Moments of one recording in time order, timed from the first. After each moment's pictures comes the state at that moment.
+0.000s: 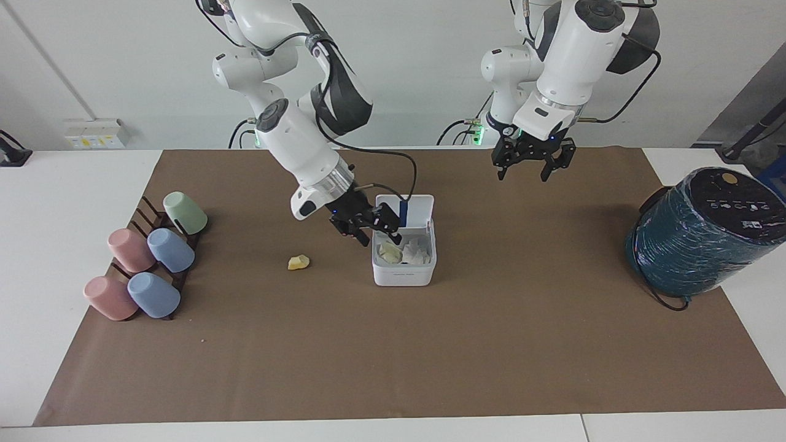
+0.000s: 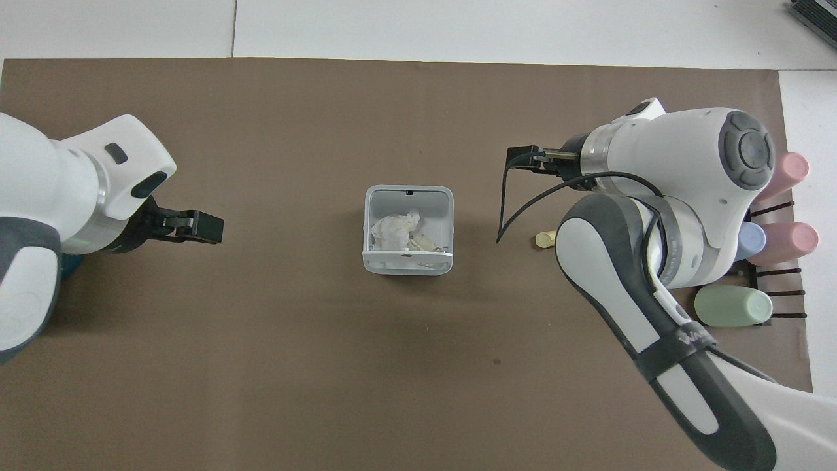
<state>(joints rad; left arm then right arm) 0.01 -0.08 -0.23 -1.77 -0.03 1.71 -0.09 0.33 0.22 -0.11 -1.86 0.31 2.35 0.06</state>
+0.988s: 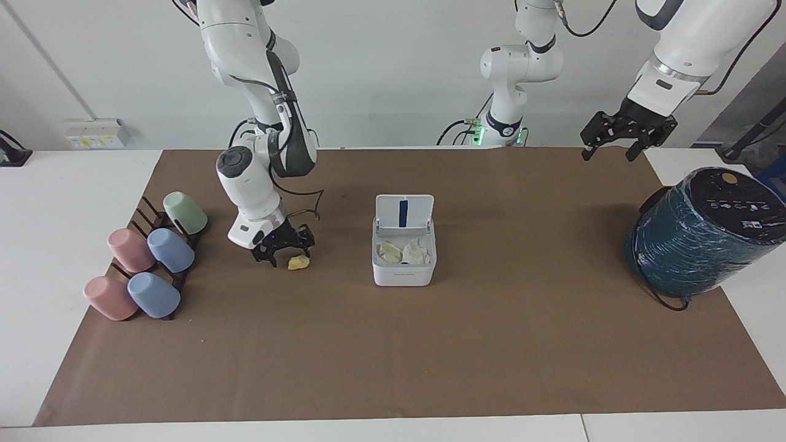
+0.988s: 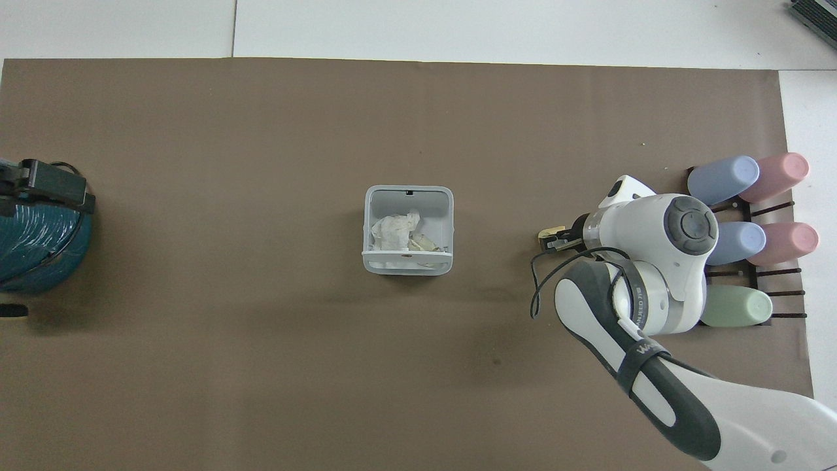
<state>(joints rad) -0.06 0.08 0.03 -1.39 -0.06 1.40 0.00 0.29 0.22 -0.10 -2.20 0.21 2.54 -0.21</state>
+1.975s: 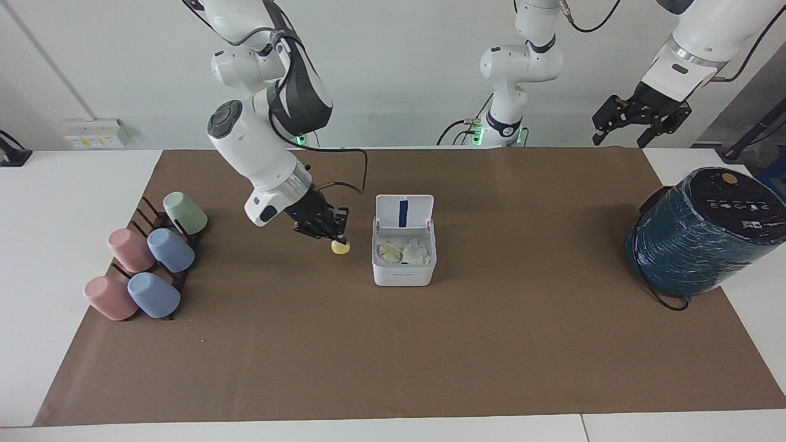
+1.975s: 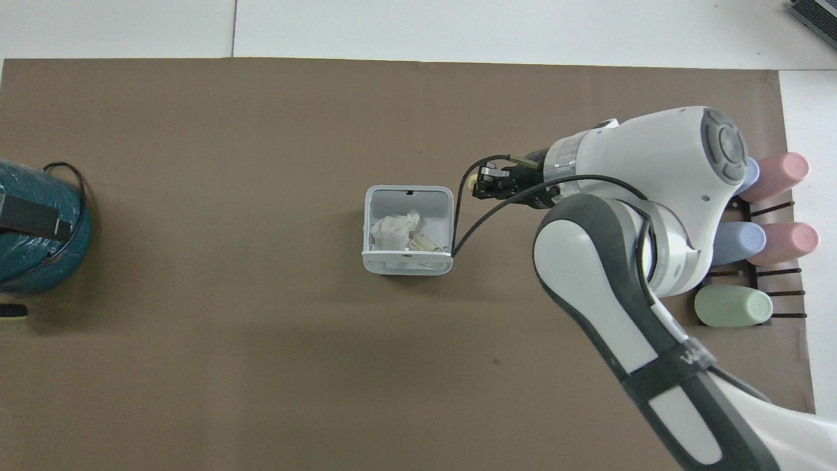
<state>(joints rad) -0.06 -0.03 0.05 -1.50 -0.04 1.42 0.09 0.40 0.22 -0.03 -1.79 0.58 2.26 0.33</state>
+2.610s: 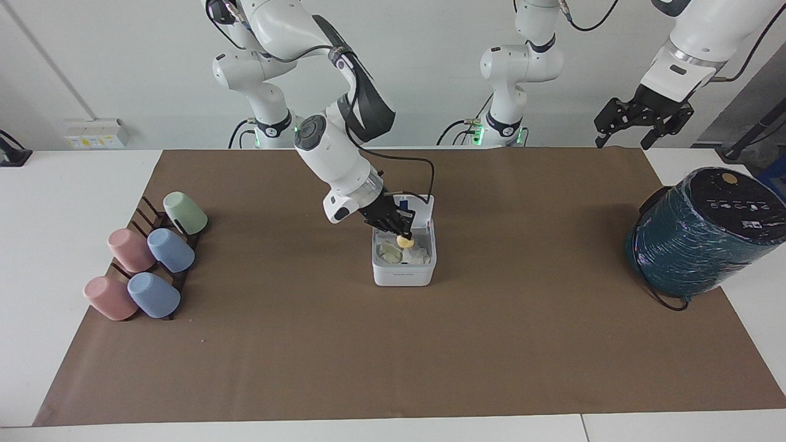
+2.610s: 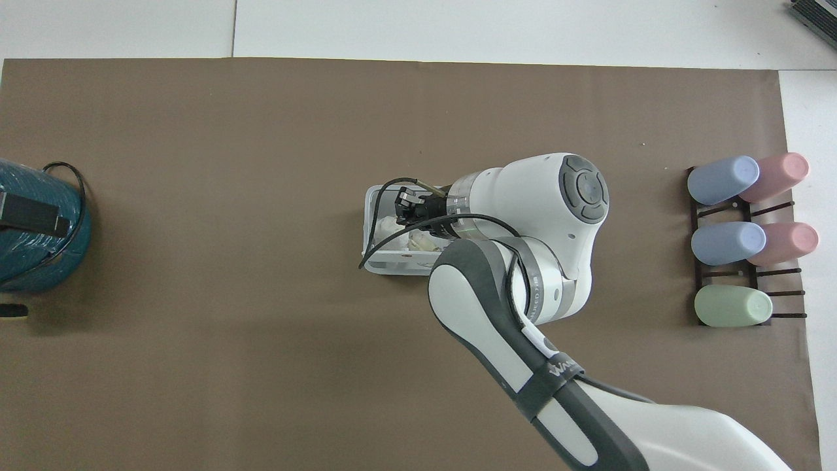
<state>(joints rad) -0.06 -0.04 0.05 -1.52 -0.03 1.47 0.09 0.53 0.32 -0.03 -1.79 0.61 2.36 0.53</state>
